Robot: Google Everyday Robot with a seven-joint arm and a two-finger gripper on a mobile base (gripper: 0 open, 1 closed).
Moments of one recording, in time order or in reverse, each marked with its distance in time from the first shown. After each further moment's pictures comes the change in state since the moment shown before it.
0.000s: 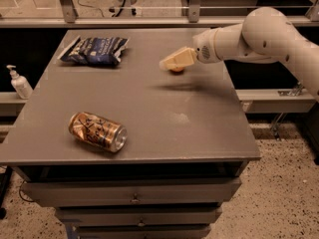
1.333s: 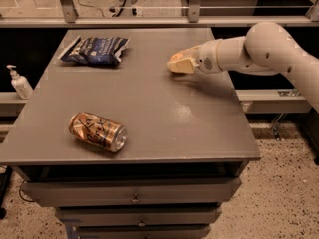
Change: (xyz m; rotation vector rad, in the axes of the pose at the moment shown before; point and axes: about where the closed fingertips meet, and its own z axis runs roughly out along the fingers) arm 0.027 0.007 0.007 -0.052 -0.023 -0.019
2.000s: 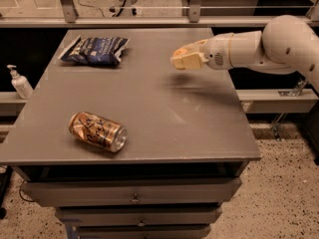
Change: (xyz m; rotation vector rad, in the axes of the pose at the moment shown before) arm -0.025 0.020 -0.036 -0.050 -0.074 -0.022
